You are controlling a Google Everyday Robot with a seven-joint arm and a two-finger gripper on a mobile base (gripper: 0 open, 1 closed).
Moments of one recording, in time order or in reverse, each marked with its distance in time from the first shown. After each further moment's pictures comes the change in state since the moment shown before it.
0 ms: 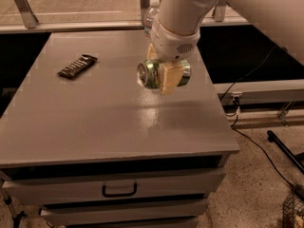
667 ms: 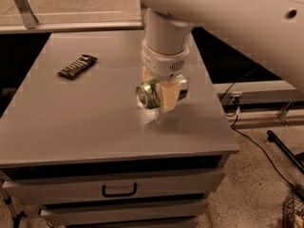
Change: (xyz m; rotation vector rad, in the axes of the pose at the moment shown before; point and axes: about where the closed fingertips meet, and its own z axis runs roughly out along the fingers) arm -0.008 0.028 0.033 -0.133 0.084 -0.140
